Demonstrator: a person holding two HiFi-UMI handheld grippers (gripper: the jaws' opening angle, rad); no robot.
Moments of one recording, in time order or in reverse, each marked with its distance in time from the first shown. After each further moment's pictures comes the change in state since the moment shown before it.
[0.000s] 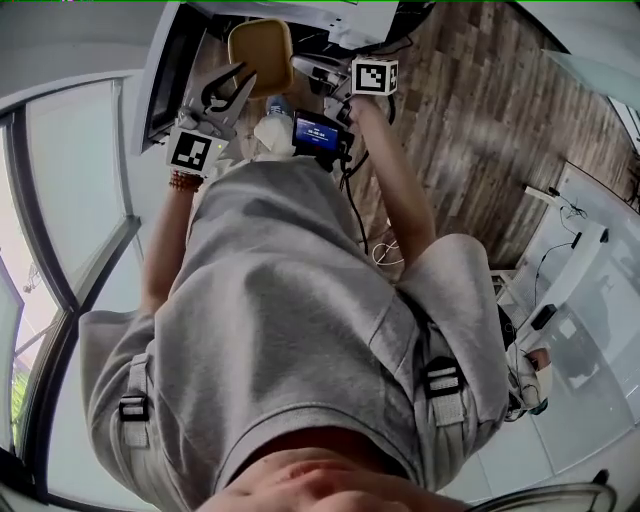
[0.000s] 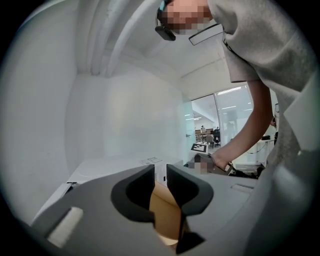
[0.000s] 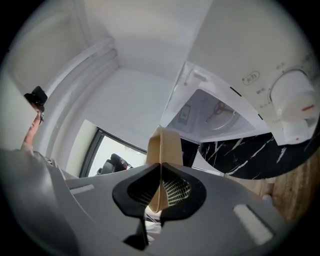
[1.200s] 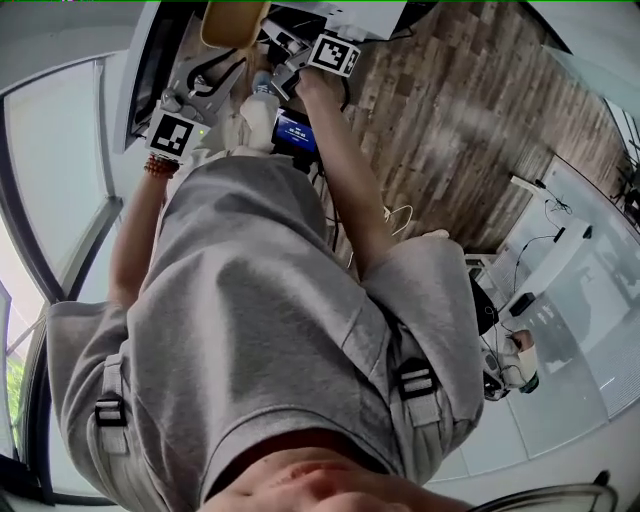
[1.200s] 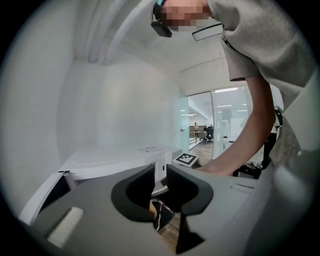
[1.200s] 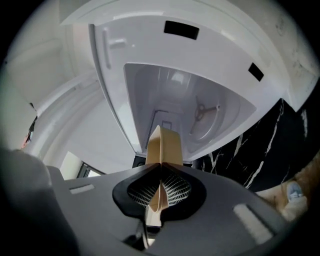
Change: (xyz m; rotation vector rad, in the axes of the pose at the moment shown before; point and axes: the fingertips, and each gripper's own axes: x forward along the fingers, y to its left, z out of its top) left arm 0.053 0.036 -0.026 -0.032 0.083 -0.098; right arm 0.059 -0.098 0.059 0.292 -0.358 -0.070
